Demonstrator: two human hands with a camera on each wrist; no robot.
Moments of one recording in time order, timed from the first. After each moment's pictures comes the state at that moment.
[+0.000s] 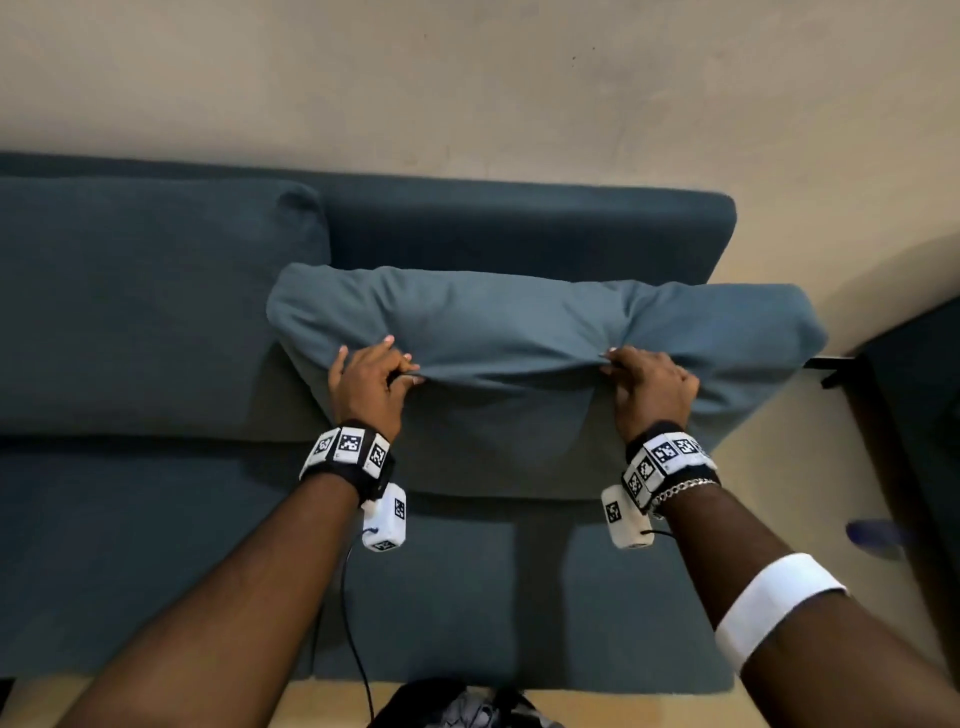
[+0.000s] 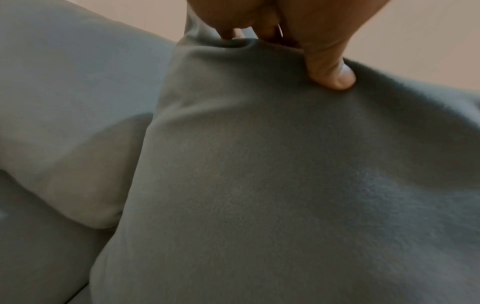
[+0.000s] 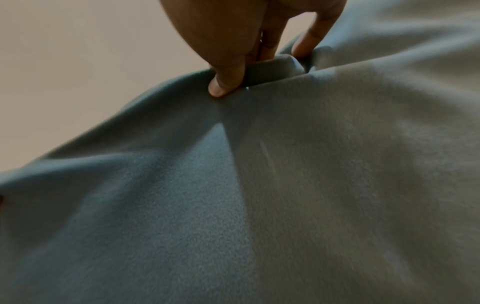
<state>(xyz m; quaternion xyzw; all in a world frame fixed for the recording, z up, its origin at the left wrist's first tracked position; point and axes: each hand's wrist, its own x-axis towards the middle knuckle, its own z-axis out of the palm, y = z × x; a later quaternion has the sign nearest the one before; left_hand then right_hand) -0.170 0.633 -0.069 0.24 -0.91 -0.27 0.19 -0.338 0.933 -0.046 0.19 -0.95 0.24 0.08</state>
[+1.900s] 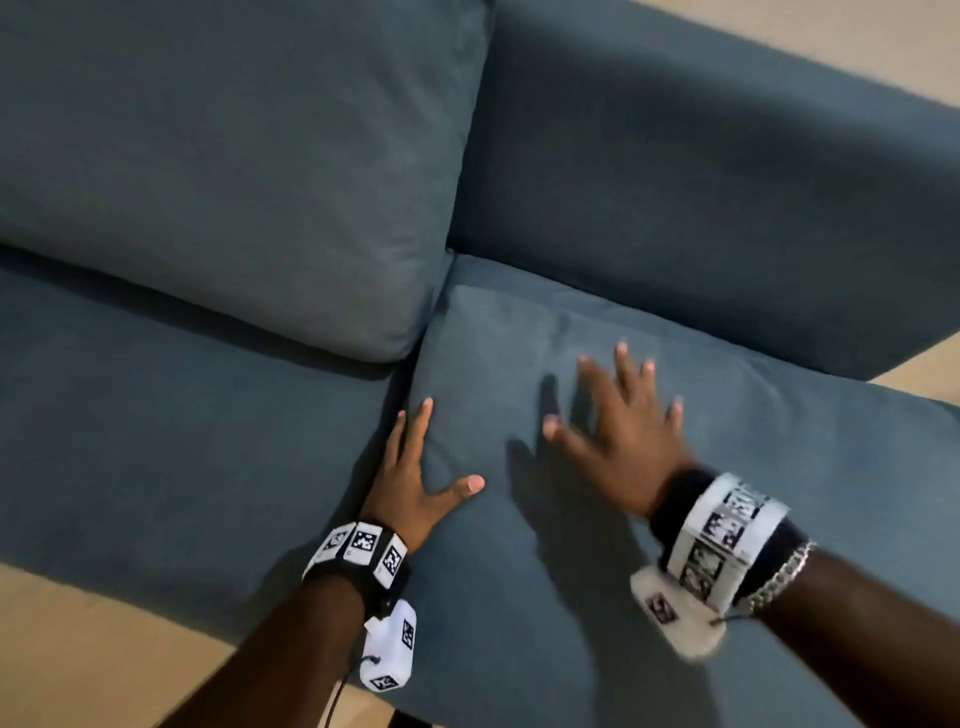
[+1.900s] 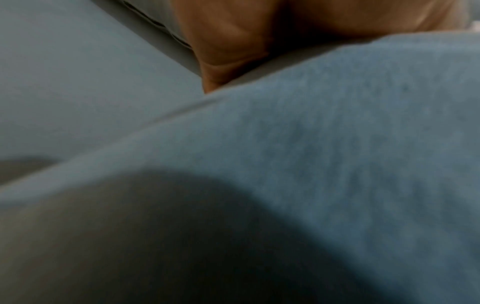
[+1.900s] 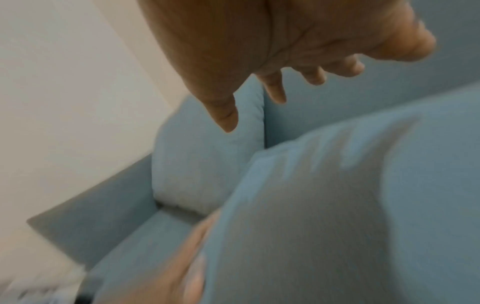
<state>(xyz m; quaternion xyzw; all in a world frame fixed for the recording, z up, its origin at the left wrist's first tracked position) -0.022 0.627 -0.306 0.41 -0.75 -0.51 0.01 -0.236 0.759 -0.177 0.35 -0.89 0.05 -0.30</state>
